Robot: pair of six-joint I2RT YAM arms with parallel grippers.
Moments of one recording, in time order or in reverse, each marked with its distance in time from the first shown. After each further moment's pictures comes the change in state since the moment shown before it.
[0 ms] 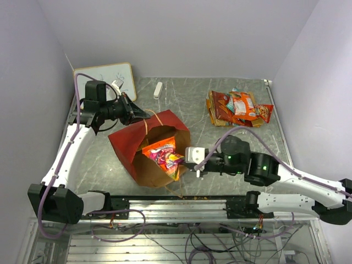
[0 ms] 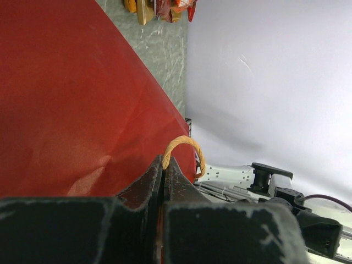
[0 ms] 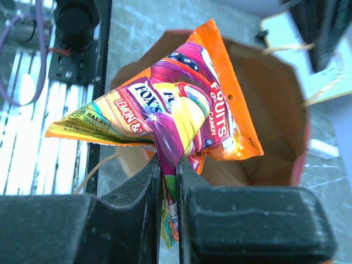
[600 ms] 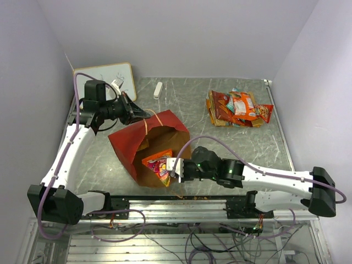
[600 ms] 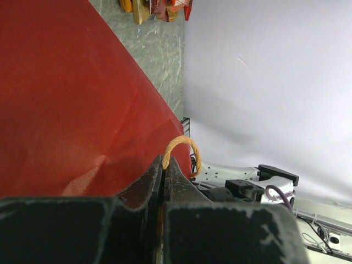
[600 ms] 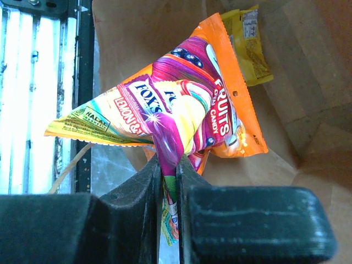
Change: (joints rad) left arm 0.000 -0.006 0.004 0.008 0.009 -0.008; right arm 0.000 0.223 -0.237 0.279 0.065 -0.005
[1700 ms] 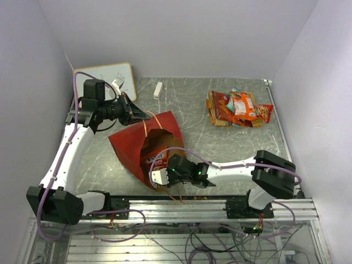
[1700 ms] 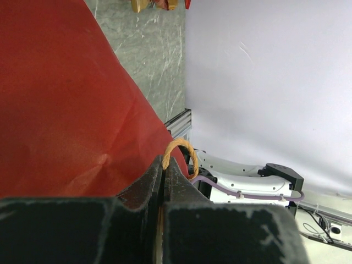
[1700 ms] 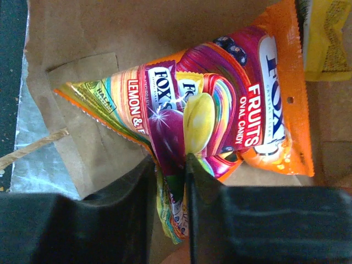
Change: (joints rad) left arm 0.000 0.003 0.047 -0.093 0.022 0.051; right arm 0.000 0.460 -0.017 0.241 0.068 -0.245
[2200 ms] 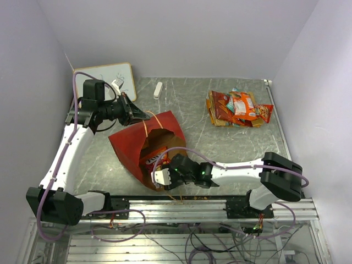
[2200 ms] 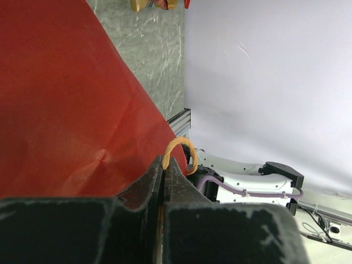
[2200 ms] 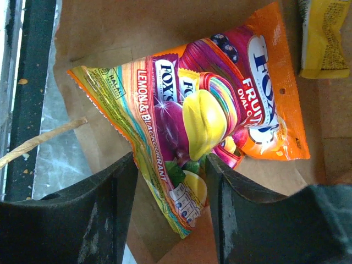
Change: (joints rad) left arm 0.000 -0.008 -0.004 0.004 0.000 -0.006; right arm 0.000 -0.075 -0.007 -0.064 -0.028 0.011
